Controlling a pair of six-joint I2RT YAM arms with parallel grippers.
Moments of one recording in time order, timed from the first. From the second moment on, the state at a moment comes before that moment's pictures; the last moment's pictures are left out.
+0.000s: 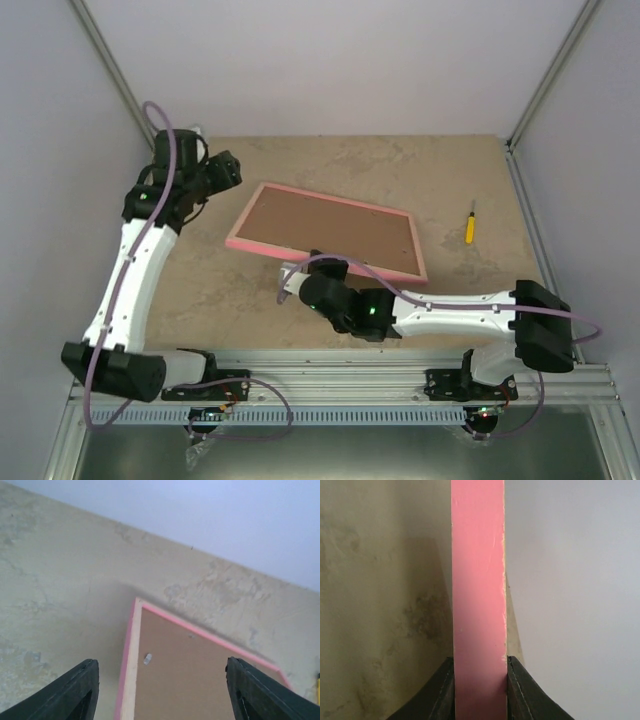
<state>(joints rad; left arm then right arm) -0.17 1.32 1.47 -0.79 0.03 -0.44 1.34 1.51 0.96 -0.01 0.89 -0.73</state>
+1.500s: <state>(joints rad) -0.17 1.03 1.11 -0.67 0.19 -0.56 0.50 1.38 1.41 -0.53 -0.18 0.46</state>
